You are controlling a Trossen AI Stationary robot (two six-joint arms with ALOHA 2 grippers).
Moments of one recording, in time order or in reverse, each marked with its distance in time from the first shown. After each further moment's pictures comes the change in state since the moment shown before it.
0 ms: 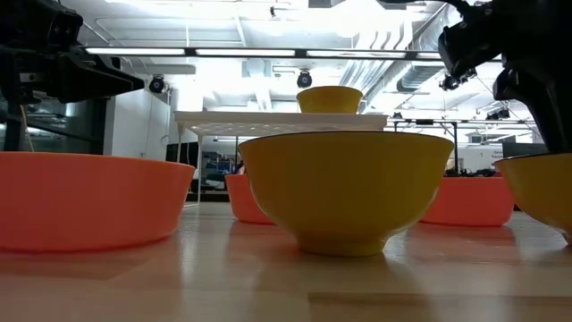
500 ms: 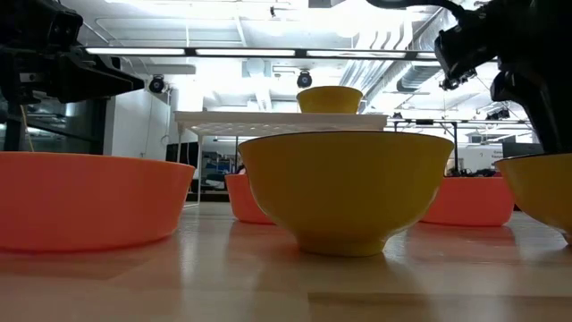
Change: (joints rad) left arm 0.000 0.000 0.000 0.000 0.000 0.000; right arm -0.013 0.000 0.000 0.001 -0.010 -0.002
